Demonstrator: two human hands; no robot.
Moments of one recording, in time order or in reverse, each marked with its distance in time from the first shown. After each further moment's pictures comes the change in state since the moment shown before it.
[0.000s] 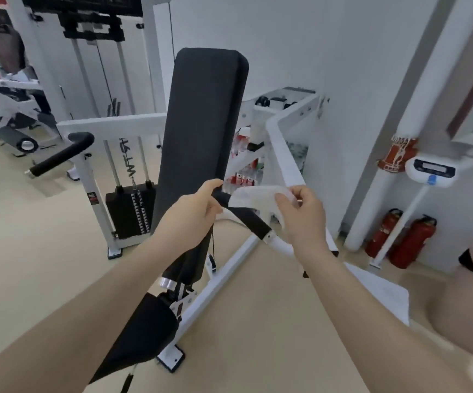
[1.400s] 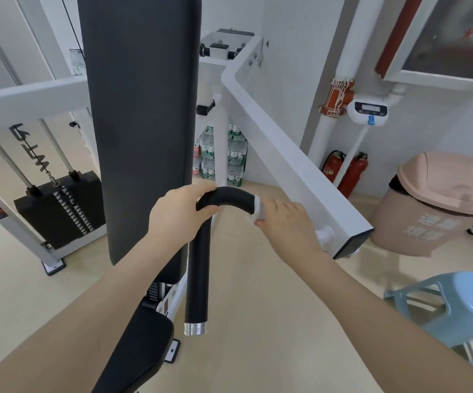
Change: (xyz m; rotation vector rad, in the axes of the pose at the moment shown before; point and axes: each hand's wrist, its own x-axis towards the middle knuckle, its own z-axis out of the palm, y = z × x) left_hand 0.081 -0.093 0.017 -0.036 -0.175 0.058; right_hand 0.017 0.061 0.085 -1.291 -0.116 -0.306
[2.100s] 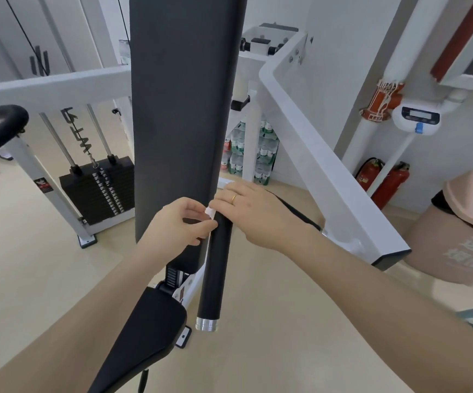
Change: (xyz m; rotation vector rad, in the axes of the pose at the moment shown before) left_hand -0.033 -0.035 -0.005 -0.524 -0.057 -0.369; right_hand 0.046 -0.052 -0.020 0.098 -0.092 -0.737
